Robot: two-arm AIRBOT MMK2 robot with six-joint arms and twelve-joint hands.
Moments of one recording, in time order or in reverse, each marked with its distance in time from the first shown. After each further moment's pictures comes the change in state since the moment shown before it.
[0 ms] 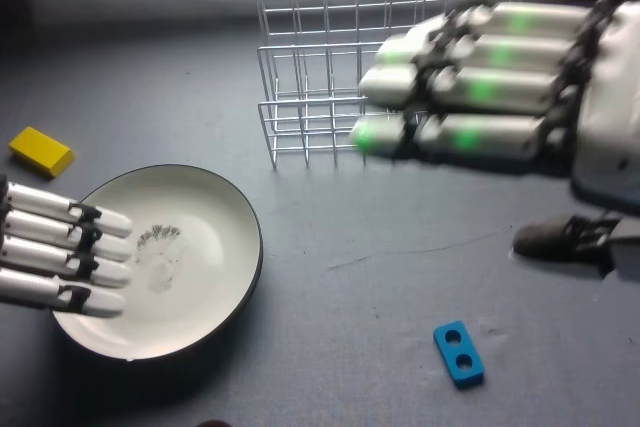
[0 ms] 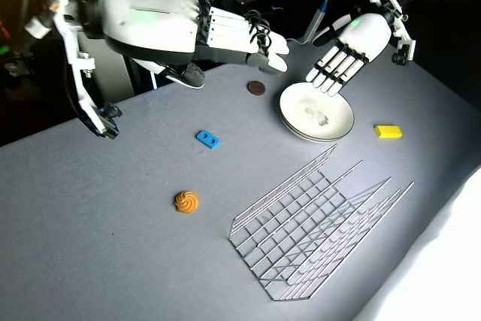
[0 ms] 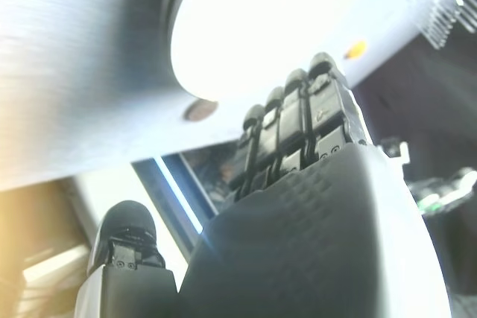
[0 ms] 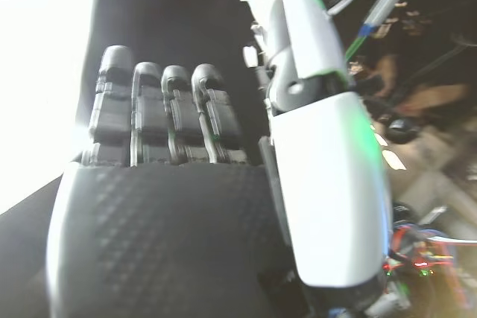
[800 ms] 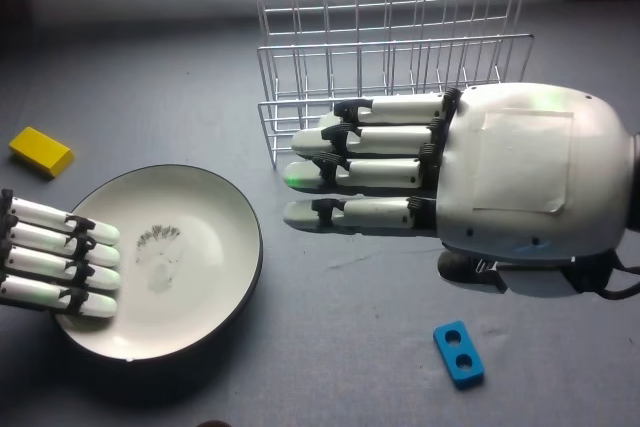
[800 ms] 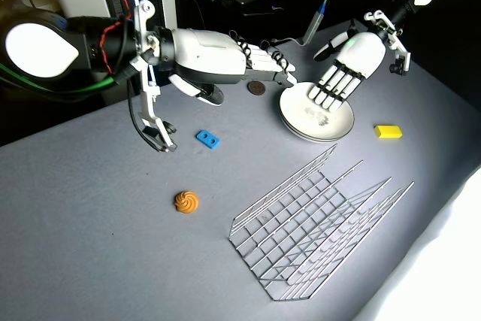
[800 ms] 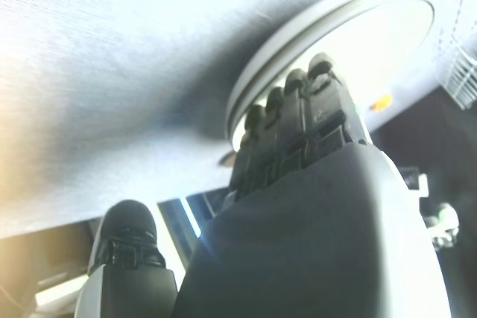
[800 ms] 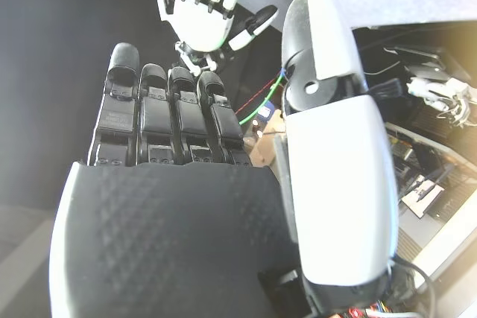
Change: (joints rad) left arm 0.054 -0.070 0.076 0.002 0.087 0.030; right arm -0.032 -0.267 0.130 -0.077 -0.108 -0.144
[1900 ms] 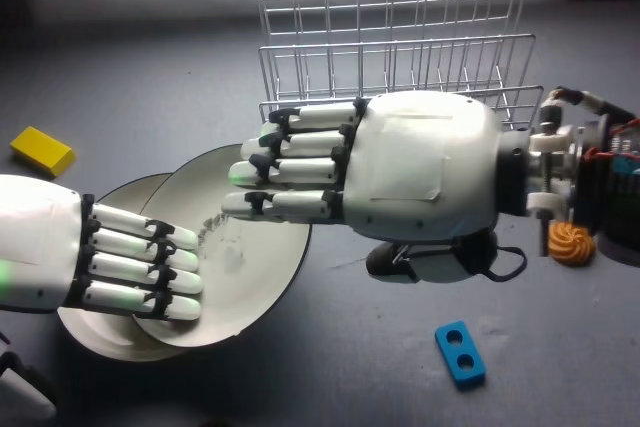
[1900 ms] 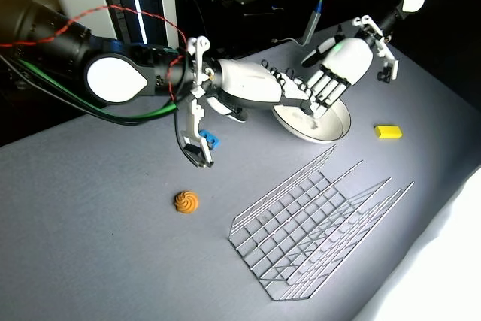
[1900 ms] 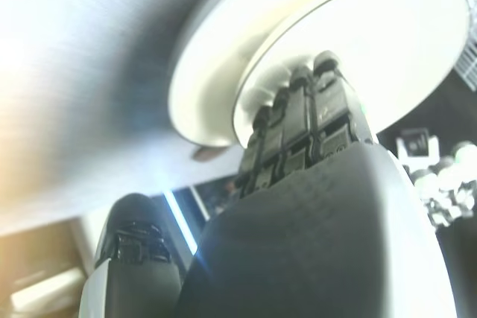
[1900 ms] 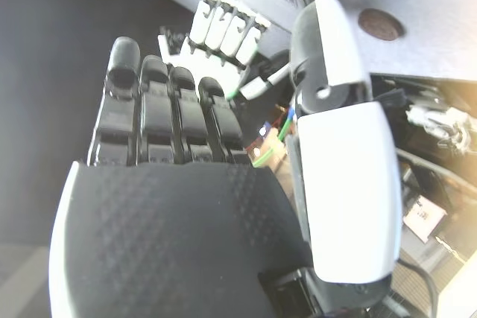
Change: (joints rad) left arm -0.128 0.001 -0.156 0.084 0.106 -0.081; right arm 0.037 -0.268 0.194 0.052 -0.110 -0.095
